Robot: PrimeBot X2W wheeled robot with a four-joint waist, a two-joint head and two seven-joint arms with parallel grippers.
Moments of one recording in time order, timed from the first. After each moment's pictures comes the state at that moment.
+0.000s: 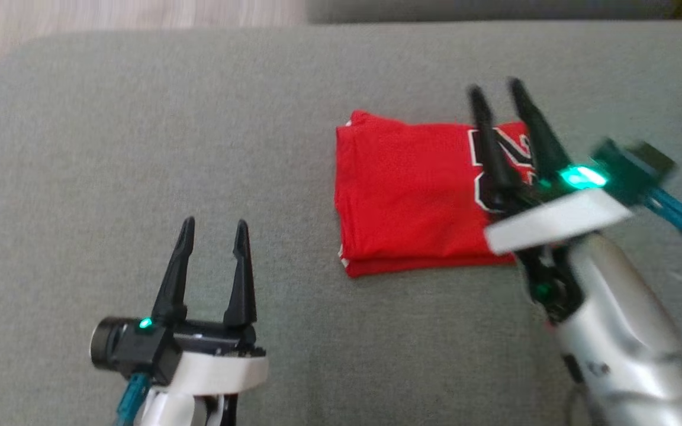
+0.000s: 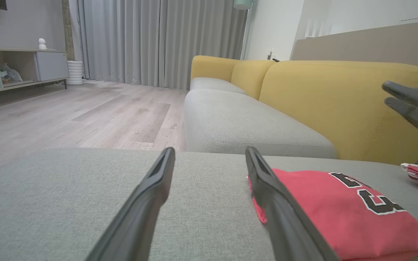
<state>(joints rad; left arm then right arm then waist) -0.05 0.05 -0.28 0.03 -0.21 0.07 -0.26 -0.46 -0.13 0.37 0.29 0.60 0.13 -0.22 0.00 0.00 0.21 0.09</state>
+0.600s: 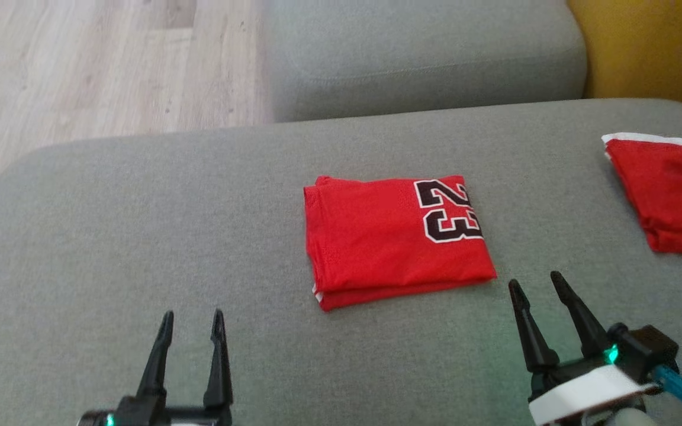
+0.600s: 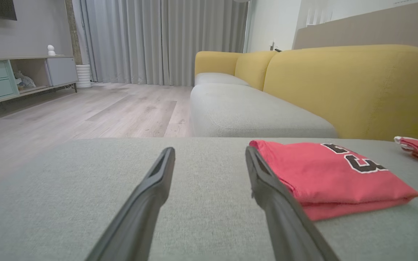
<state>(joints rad) 0.13 0.05 -0.20 0.11 -0.17 0.08 -0.26 0.05 -0.20 0.26 0.21 0.36 0.13 -0.25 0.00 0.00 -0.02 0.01</state>
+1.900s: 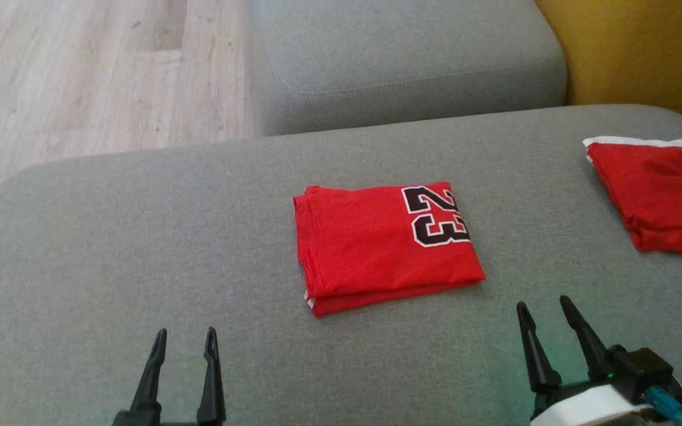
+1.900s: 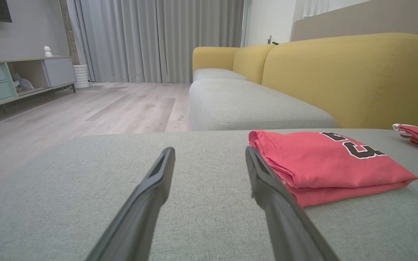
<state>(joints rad) 0.19 0.05 -0.16 0.13 -0.13 0.07 -0.26 0.11 -0.12 0.15 0.25 0.21 0.13 -0.25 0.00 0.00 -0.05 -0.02</state>
